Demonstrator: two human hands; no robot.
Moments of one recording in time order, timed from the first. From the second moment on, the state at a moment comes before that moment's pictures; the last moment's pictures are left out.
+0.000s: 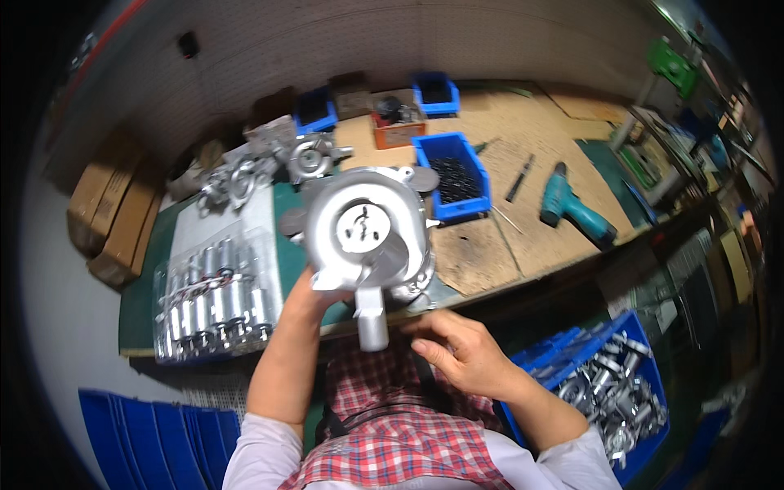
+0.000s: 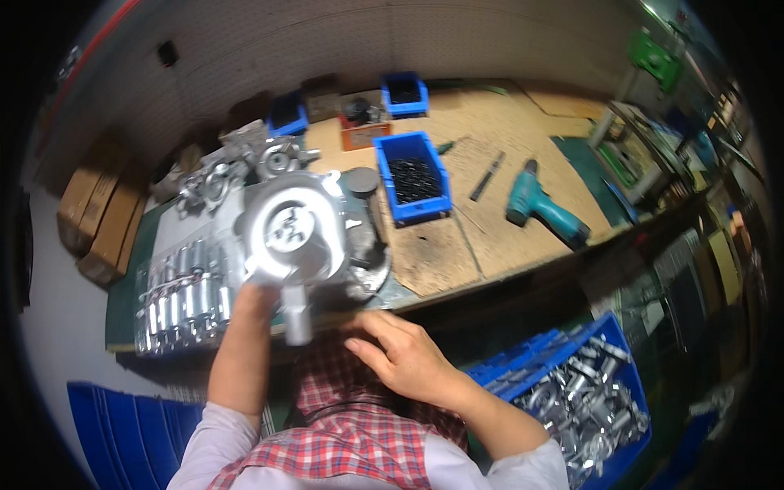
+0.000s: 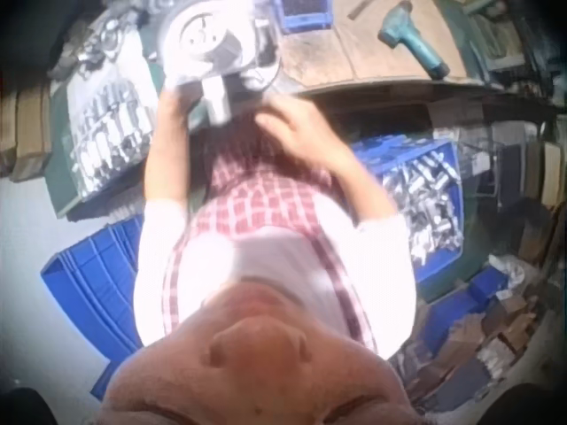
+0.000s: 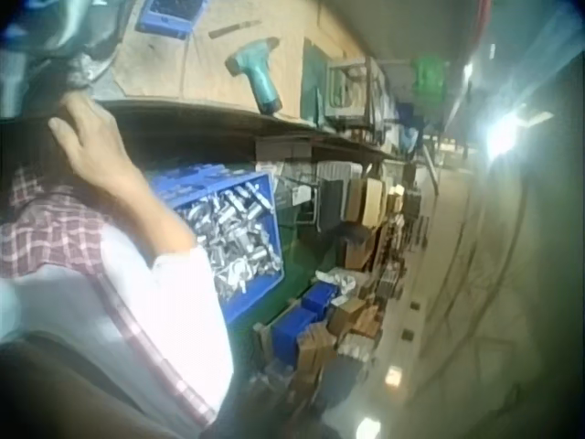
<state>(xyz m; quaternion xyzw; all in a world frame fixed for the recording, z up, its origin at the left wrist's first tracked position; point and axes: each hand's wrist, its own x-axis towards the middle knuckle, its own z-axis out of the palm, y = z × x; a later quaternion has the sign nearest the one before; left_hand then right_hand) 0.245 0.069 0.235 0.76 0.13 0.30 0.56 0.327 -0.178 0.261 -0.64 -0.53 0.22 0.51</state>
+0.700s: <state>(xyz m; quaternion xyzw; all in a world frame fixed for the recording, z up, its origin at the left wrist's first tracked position) 0.194 -0.037 0.283 0.72 0.07 -0.18 0.67 0.441 -0.504 0.204 -0.84 0.08 -0.29 0.45</state>
